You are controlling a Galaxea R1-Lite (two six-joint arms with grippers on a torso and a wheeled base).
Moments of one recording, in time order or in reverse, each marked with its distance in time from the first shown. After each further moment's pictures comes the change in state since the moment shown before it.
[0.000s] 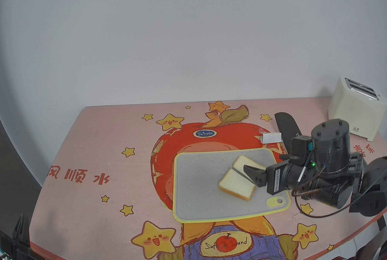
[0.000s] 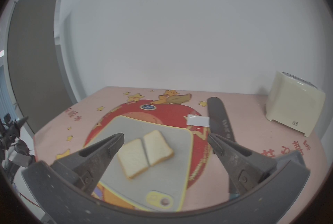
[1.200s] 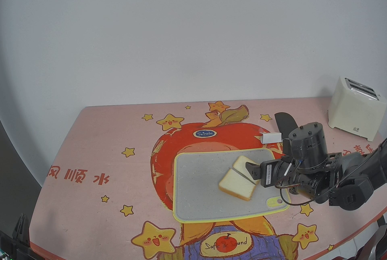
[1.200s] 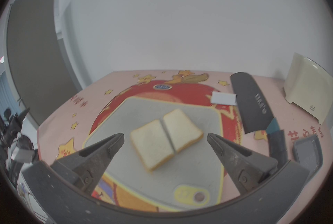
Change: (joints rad) left arm 0.000 0.000 0.000 0.000 0.000 0.000; right arm -0.089 0.158 -0.072 -0.011 -0.096 0.045
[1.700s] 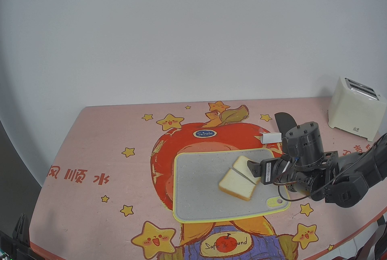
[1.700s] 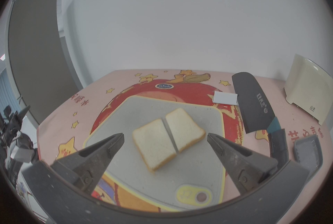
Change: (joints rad) left arm 0.000 0.000 0.000 0.000 0.000 0.000; right arm -0.027 0.036 -0.021 -0.002 -0.022 0.000
